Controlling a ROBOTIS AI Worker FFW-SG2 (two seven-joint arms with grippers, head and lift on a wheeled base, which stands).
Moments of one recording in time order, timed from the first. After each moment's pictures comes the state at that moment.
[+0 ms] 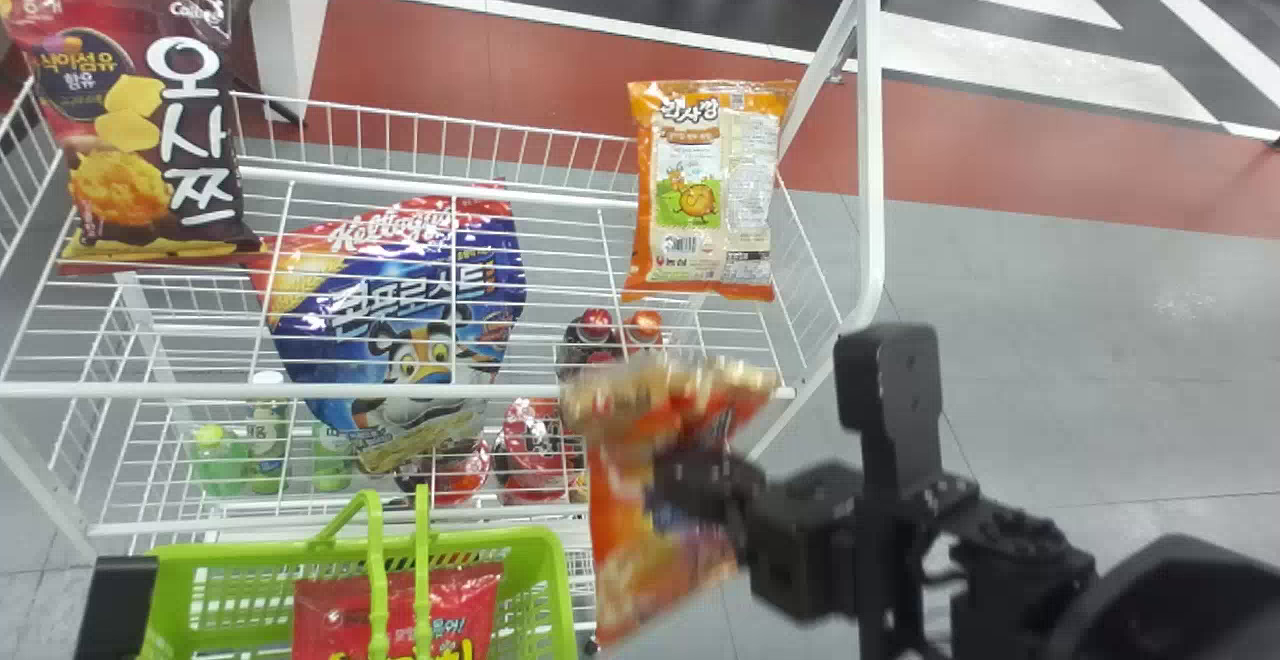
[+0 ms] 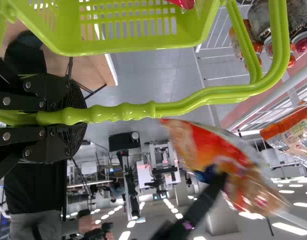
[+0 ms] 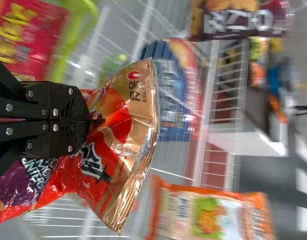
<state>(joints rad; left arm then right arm) 0.47 0.07 0.02 -2.08 0.61 1.40 -0.71 0.57 -0.27 -0.15 -2.71 -0.40 1.40 0.15</state>
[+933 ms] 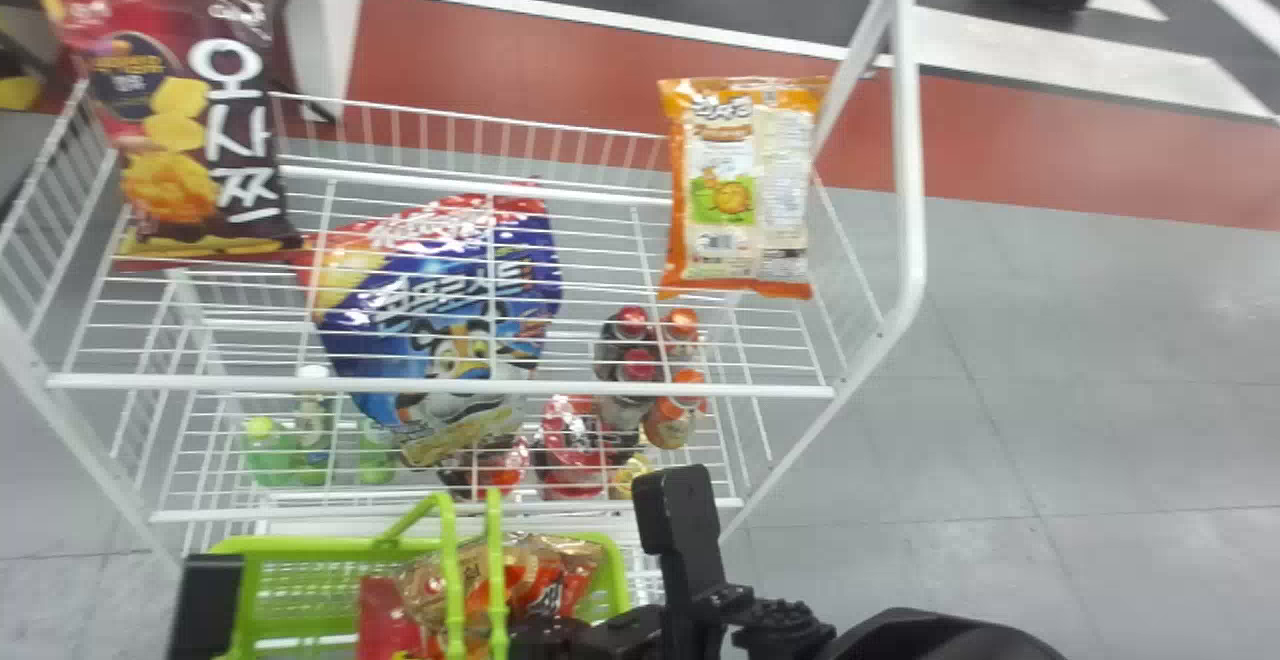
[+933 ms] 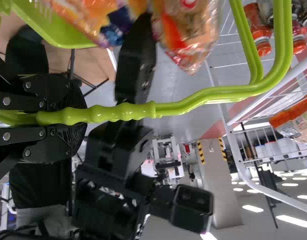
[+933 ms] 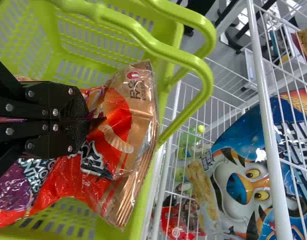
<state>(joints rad) 0.50 0.06 -0.02 -2.14 0.60 1.41 -0.70 0.48 -0.18 0.16 -2.22 -0.41 1.19 0.17</state>
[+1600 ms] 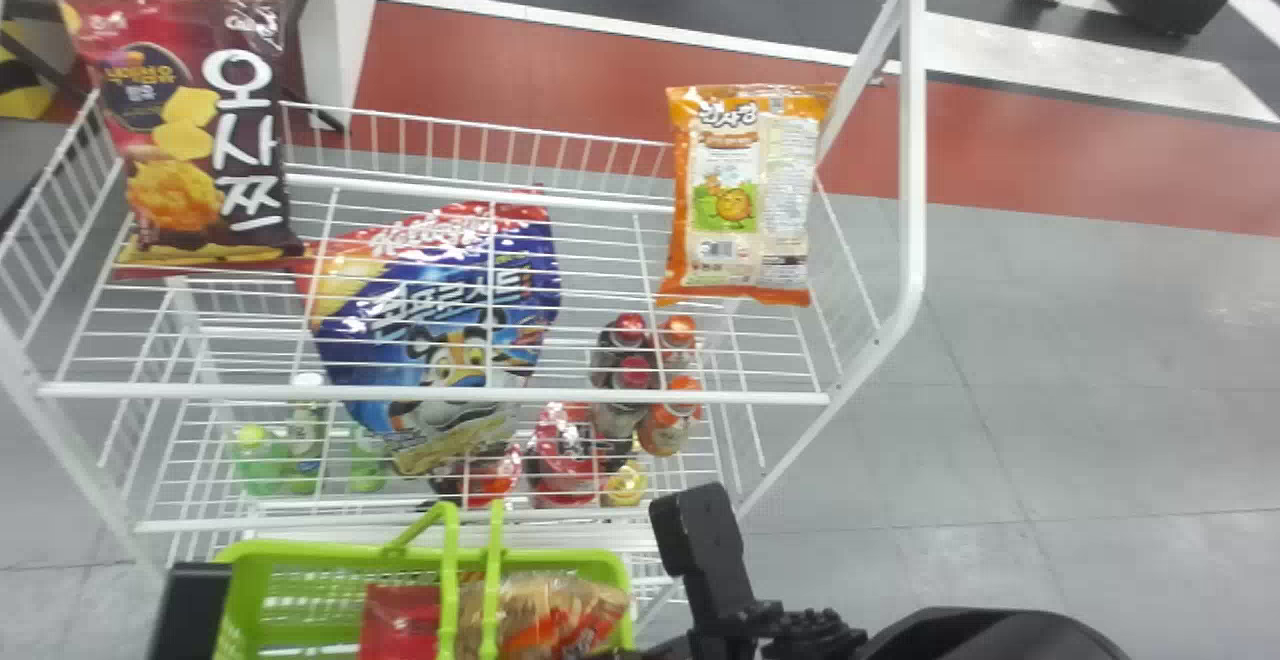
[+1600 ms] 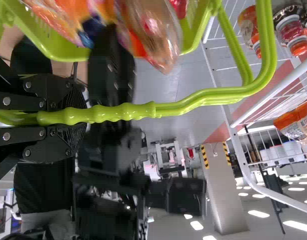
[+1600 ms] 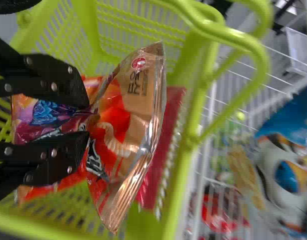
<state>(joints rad) 0.49 0.06 -0.02 -2.15 0.58 1.42 -0.68 0.50 -0.19 0.07 -2.36 -0.39 1.41 0.15</state>
